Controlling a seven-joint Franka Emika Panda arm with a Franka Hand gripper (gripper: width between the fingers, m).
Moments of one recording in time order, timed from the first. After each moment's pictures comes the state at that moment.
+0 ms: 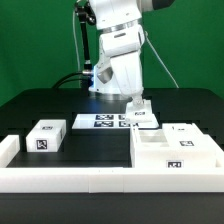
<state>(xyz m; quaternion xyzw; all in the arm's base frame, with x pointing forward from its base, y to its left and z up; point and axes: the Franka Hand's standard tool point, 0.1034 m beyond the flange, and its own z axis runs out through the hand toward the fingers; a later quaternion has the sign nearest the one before) 0.449 0.051 0.071 -0.70 -0.71 -0.08 0.08</state>
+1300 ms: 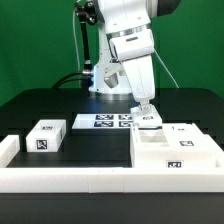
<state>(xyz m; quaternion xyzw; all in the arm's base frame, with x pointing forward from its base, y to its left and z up) 0.450 0.059 0.061 -0.69 -0.71 -0.07 0.09</state>
